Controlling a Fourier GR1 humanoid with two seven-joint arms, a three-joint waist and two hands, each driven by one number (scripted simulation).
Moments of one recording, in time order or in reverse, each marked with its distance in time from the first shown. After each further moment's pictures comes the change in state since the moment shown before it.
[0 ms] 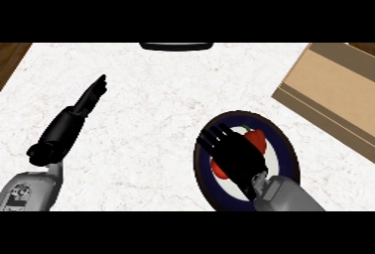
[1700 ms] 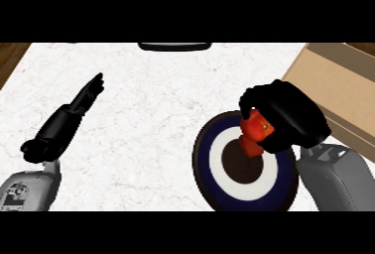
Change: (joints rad) left arm -0.007 -0.041 0.069 -0.008 -0.030 -0.068 0.024; right arm -0.069 -0.012 -0.430 -0.074 -0.113 -0.298 -0.304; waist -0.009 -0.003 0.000
